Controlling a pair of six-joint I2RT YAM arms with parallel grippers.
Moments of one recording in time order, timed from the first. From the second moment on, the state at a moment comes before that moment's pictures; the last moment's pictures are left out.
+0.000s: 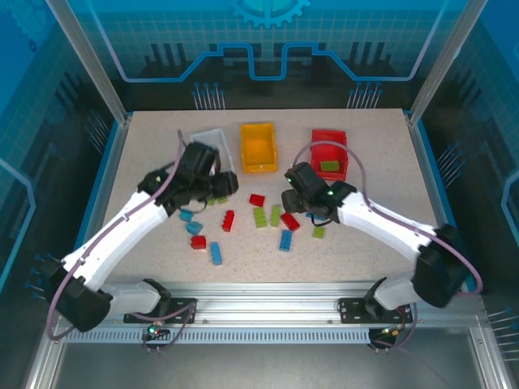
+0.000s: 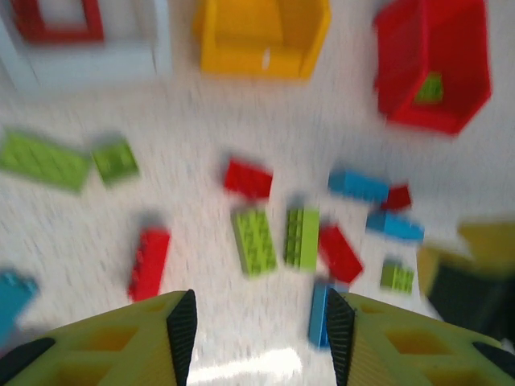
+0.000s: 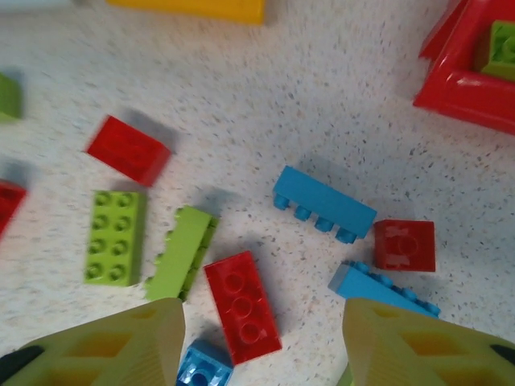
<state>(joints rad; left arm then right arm) -0.56 1.22 1.14 -0.81 0.01 -0.74 0.70 1.49 1.11 -0.65 0.24 0.40</state>
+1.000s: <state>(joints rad) -0.78 1.07 0.85 -0.60 0.09 -0.97 0.54 2.03 1.47 -0.89 0.18 -0.01</state>
